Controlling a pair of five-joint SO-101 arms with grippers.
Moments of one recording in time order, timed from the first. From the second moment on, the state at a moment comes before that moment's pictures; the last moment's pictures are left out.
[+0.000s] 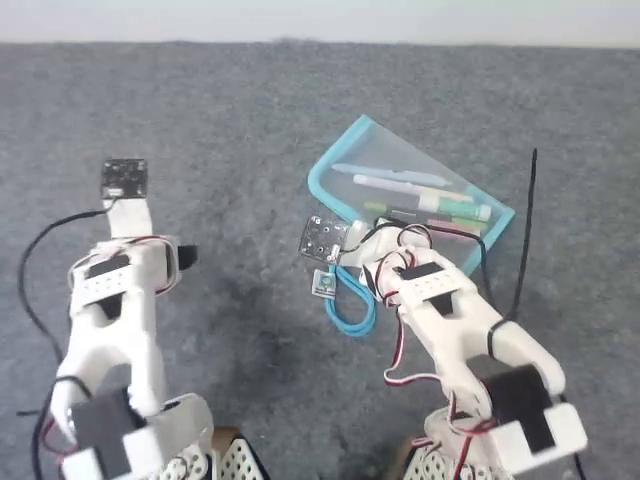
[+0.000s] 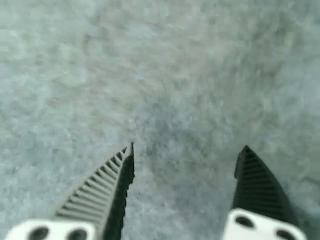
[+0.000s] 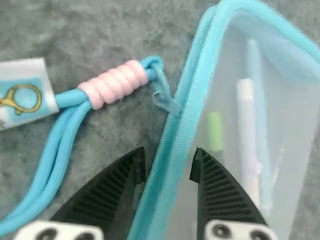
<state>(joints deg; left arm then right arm) -27.0 -12.8 57.0 30.2 -11.5 -22.6 -6.1 56.4 9.5 57.0</state>
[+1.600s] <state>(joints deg) -27.4 -7.3 54.0 31.5 -11.6 -14.7 9.1 56.4 -21.5 68.5</state>
